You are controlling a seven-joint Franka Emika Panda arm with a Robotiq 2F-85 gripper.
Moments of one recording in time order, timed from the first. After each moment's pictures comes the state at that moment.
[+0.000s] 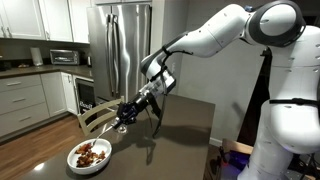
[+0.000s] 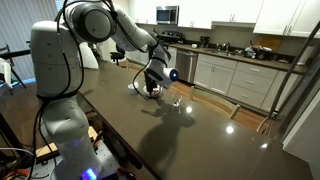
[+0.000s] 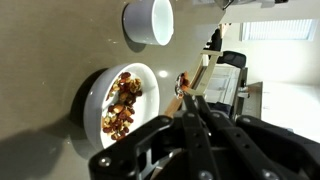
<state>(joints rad) 0.03 0.19 0.01 -2.20 1.42 2.10 -0.63</state>
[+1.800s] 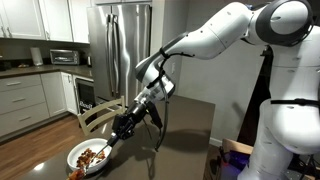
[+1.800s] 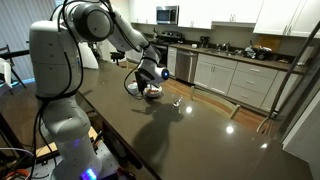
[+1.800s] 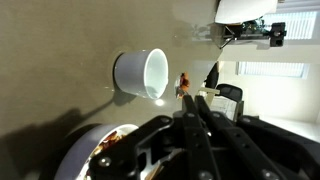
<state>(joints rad) 0.09 0.18 0.08 -2.24 1.41 2.09 -0.67</state>
